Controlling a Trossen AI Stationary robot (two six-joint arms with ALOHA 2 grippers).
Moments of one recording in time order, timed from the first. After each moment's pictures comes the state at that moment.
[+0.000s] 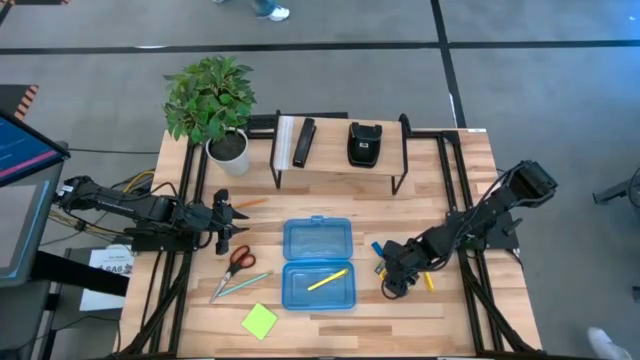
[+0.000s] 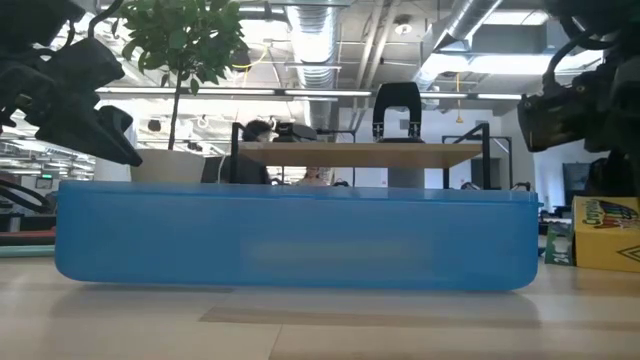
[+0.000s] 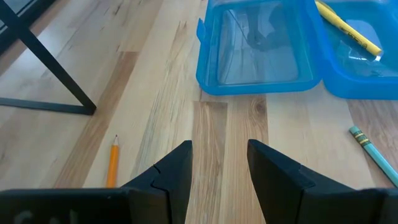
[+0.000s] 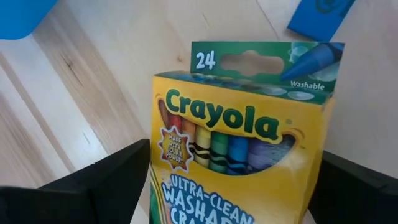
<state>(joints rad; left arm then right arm) -0.21 0.41 0.21 -0.43 -0.29 -0.15 0.50 1.48 0.68 -0.45 -0.02 1.10</state>
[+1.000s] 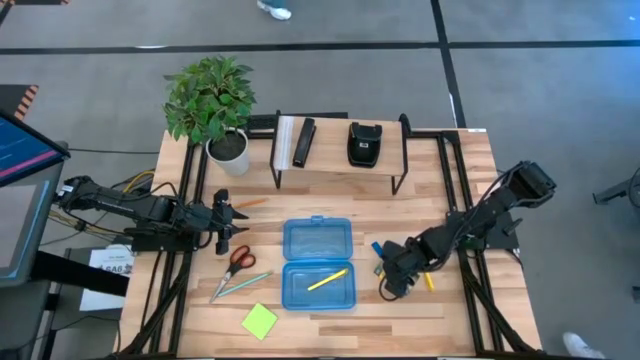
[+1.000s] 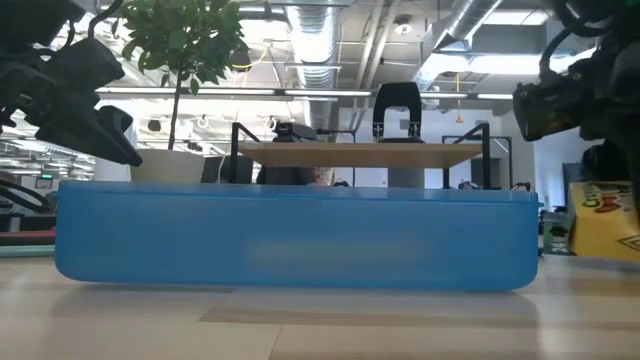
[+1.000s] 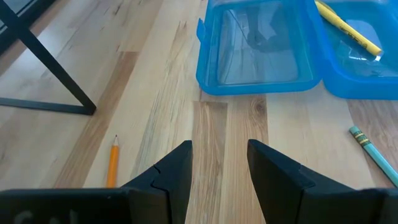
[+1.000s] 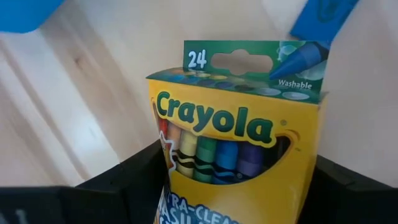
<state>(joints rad) -0.21 0.41 0.21 -0.43 -0.29 -0.15 0.50 1.49 0.74 -0.50 -0.03 1.07</state>
